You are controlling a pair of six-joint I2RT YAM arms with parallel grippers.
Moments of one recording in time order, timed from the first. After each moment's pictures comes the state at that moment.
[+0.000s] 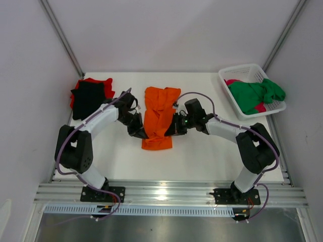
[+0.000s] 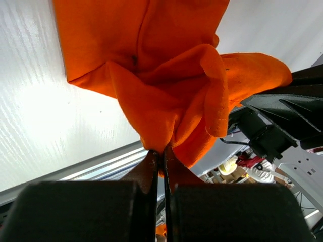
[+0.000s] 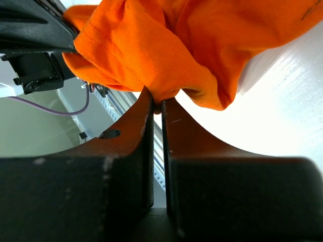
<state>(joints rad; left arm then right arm) -0.34 1.62 1.17 -0.91 0.53 -0.63 0.59 1.69 1.02 -0.06 -0.62 0.63</state>
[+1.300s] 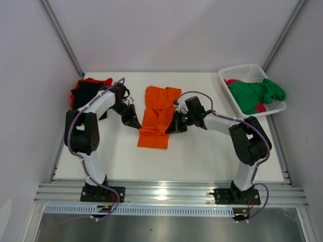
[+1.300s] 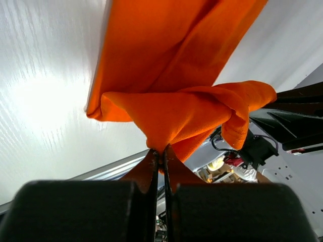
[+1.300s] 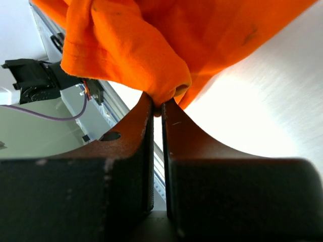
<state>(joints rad) -0.16 1.87 1.43 -1.06 0.56 -0.48 0.54 1.81 1.09 -0.08 -0.67 0.60</state>
